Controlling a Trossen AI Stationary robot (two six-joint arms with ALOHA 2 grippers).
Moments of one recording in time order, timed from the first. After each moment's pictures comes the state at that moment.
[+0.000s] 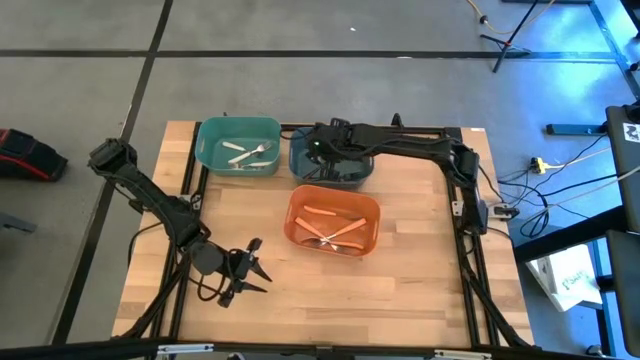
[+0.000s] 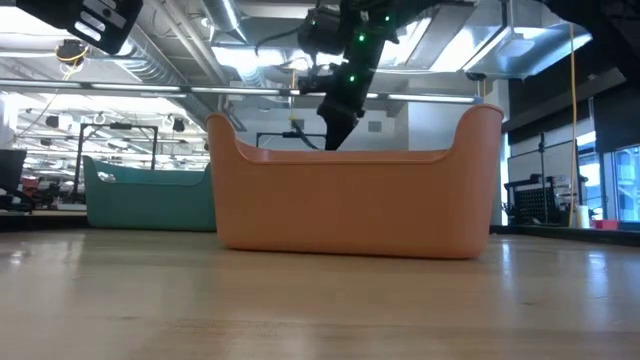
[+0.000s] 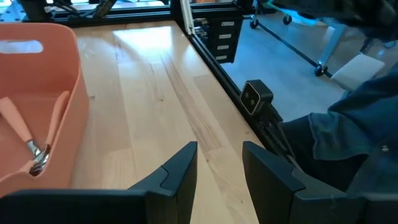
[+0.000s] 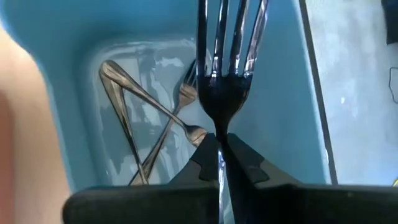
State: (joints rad) left arm -0.71 1.20 0.56 0.21 -0.29 -0.24; right arm -0.27 2.04 1.83 -0.87 0.33 -0.24
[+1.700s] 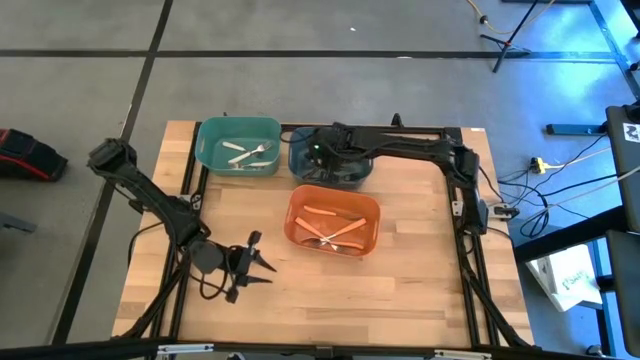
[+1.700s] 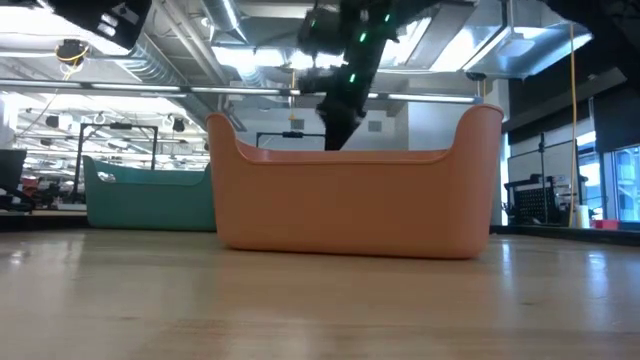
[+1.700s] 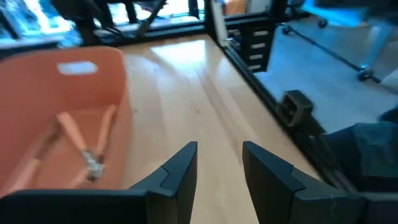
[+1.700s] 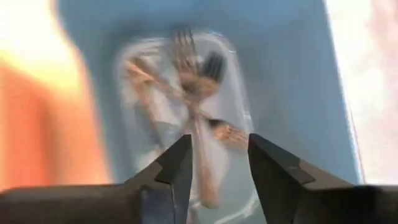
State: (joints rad) left arm -0.70 1.19 0.56 0.23 -0.42 -0.17; right arm -0.25 2.04 1.82 -0.89 0.30 -0.17
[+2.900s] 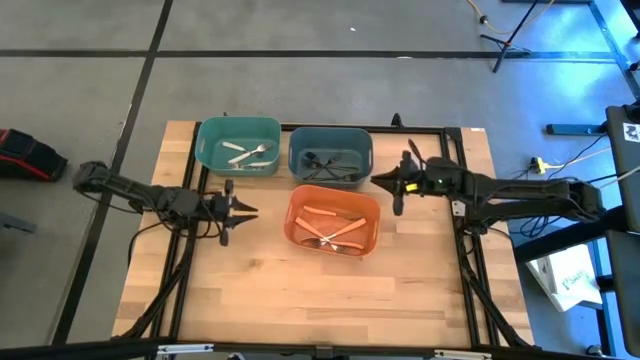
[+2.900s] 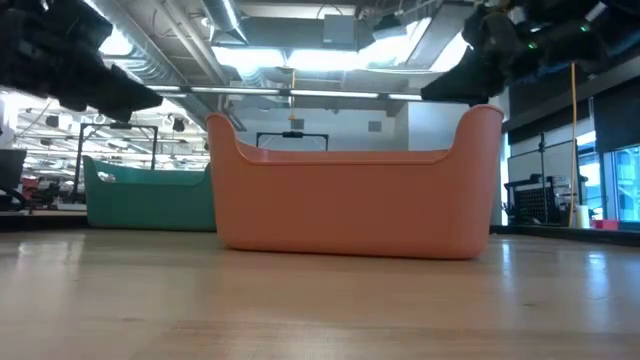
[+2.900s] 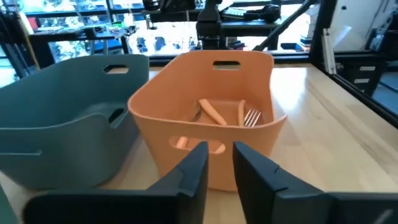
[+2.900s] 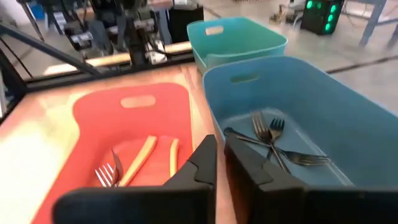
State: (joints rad) left arm -0.27 0.31 0.09 0.03 -0.34 -0.04; right arm -0.20 0.90 0.48 0.14 -0.01 0.08
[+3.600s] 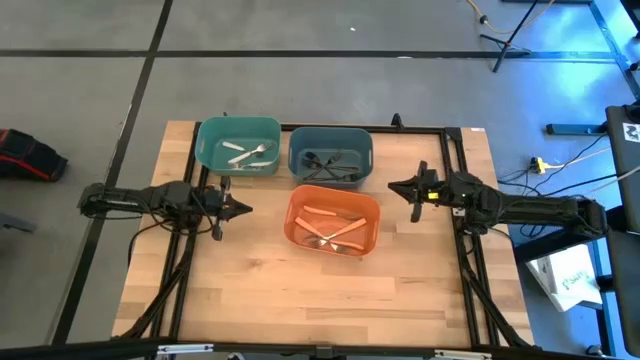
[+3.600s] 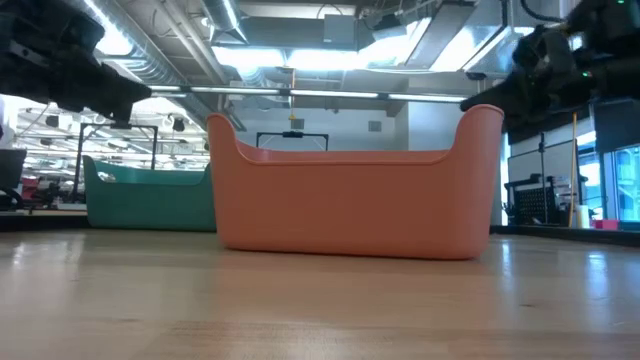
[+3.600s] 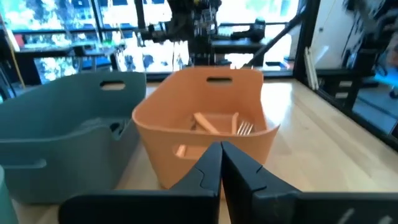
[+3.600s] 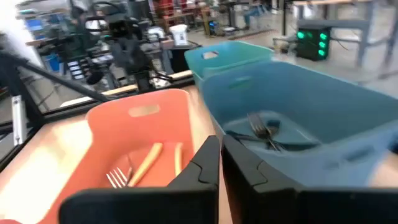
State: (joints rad) left arm -0.06 0.04 0.07 -0.13 -0.08 0.00; right arm -0.20 0.55 0.15 0.31 0.00 0.17
